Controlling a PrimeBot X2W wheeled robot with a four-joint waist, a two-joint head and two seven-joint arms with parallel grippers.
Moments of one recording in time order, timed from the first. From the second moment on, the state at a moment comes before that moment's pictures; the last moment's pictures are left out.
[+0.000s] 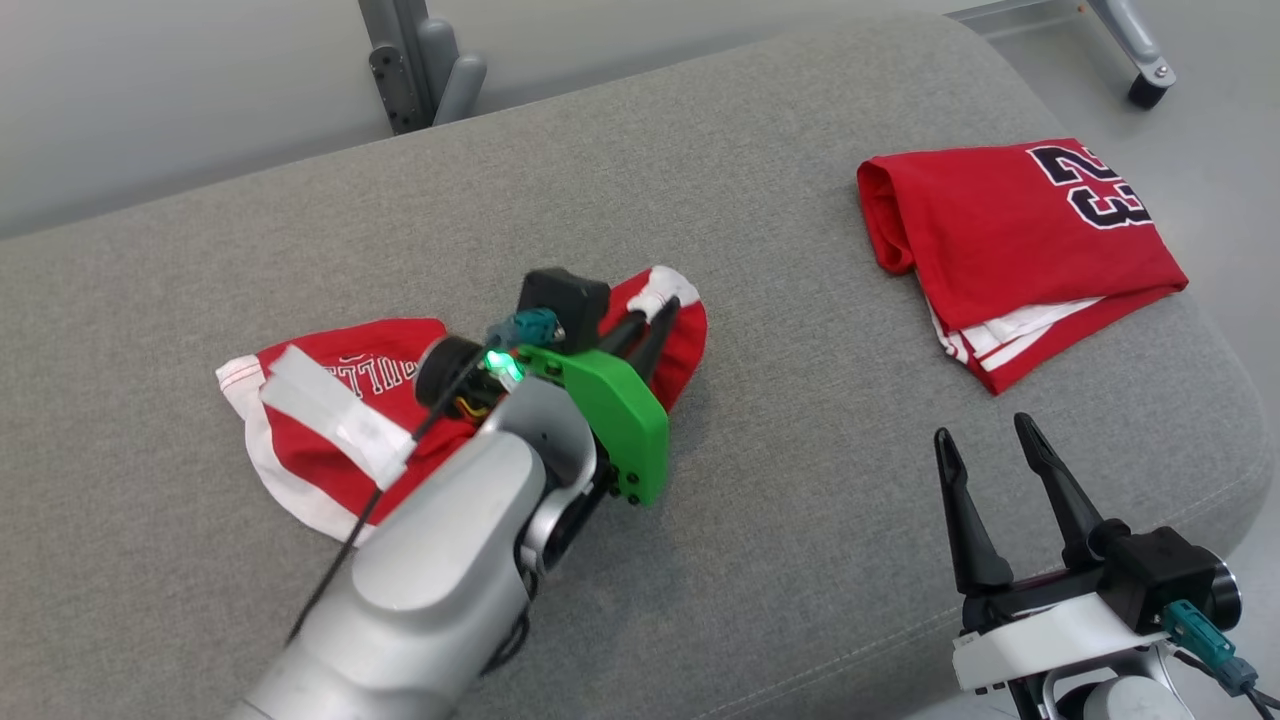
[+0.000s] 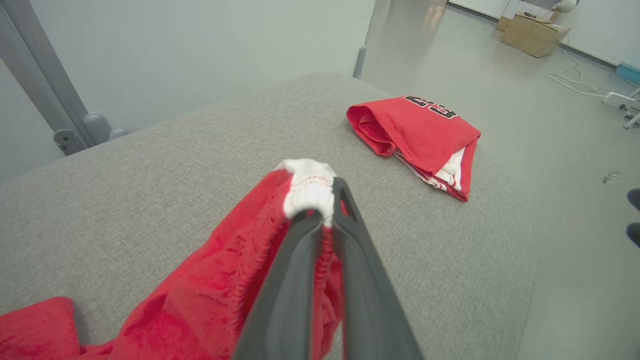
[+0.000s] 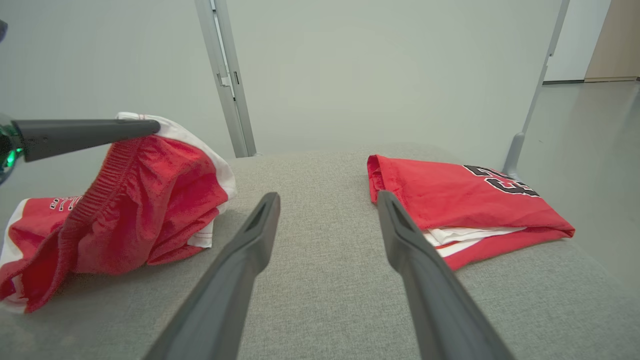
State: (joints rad) left arm -0.67 0.07 -0.78 0.49 -0.66 0.02 0.08; right arm 0.03 -0.09 0.09 -0.01 0.15 0.13 -0.26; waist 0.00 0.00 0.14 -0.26
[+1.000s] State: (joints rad) left arm -0.64 0.24 -0.69 0.46 -0.95 -0.12 0.20; right arm 0.10 -0.11 0.06 -0.02 0.16 0.13 -0.26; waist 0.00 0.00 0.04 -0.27
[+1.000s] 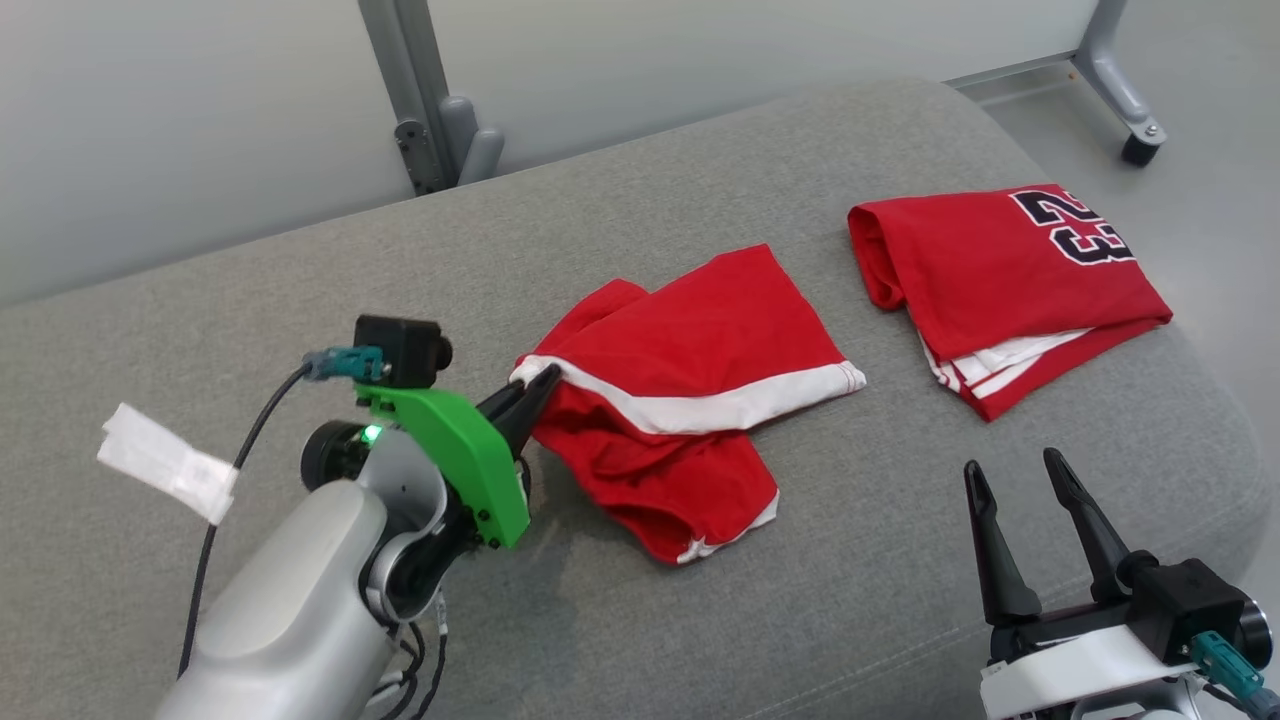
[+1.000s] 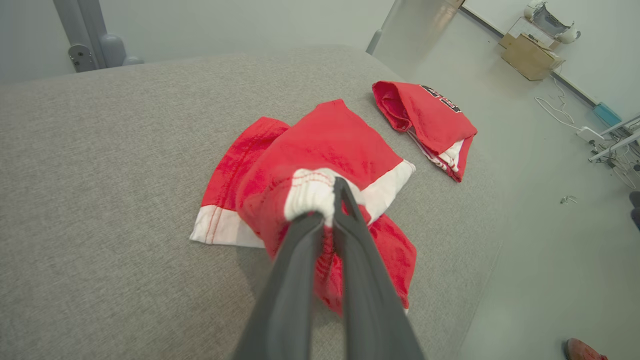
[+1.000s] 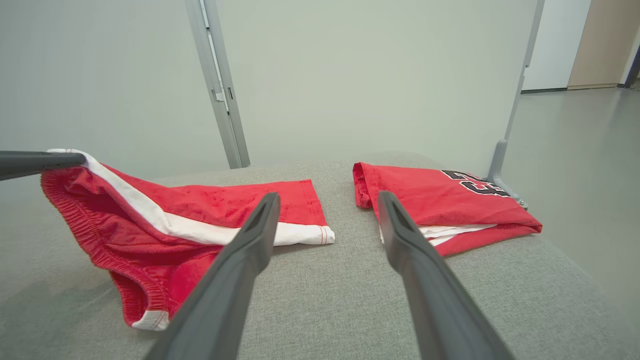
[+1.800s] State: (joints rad) left arm -0.39 0.36 -0.69 0.44 -0.87 -0.03 -0.02; right arm 0.08 -0.14 0.10 0.01 0.19 0.13 -0.26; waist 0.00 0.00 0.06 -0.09
